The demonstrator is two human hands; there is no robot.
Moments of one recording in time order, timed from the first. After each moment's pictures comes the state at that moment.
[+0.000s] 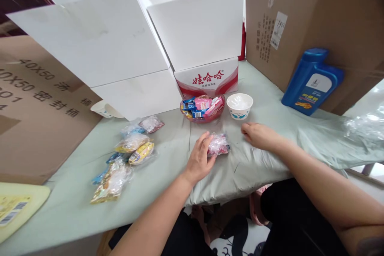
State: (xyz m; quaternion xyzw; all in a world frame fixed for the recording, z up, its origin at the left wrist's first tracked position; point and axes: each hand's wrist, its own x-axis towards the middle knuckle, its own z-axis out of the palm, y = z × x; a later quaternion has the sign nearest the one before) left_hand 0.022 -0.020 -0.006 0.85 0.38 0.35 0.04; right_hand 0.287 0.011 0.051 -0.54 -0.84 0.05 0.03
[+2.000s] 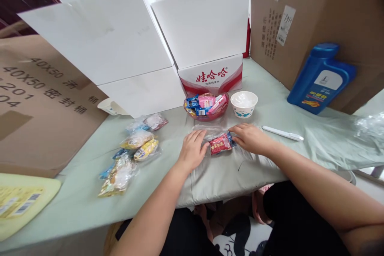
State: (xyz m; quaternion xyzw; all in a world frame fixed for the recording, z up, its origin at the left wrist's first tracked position) left_hand -0.009 -0.002 0.015 0.85 0.44 0.29 -0.06; right_hand 0.256 0.010 0.038 -0.44 -0.88 0.04 0.17
